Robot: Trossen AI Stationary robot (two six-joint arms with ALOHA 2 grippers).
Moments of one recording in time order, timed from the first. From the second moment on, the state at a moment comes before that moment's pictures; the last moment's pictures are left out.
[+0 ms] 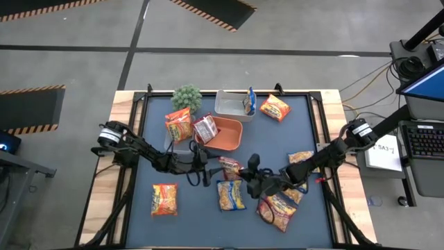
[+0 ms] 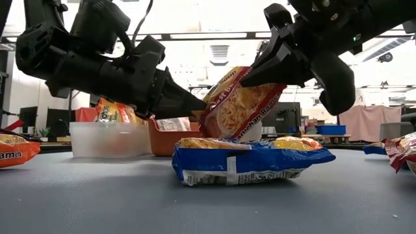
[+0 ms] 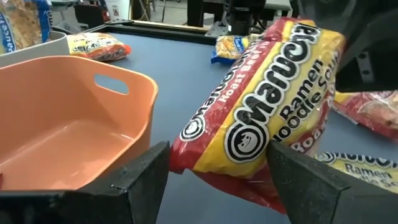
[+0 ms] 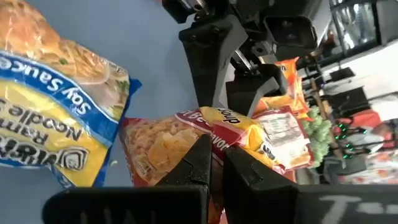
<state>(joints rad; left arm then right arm) -0.22 1.82 0.51 1.06 -0.42 -0.19 0.46 1.65 0.76 0.38 0.69 -0.63</state>
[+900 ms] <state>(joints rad) -0.22 1.92 0.61 1.08 -0.38 -0.16 0.47 1.67 0.76 0.35 0.72 -0.54</state>
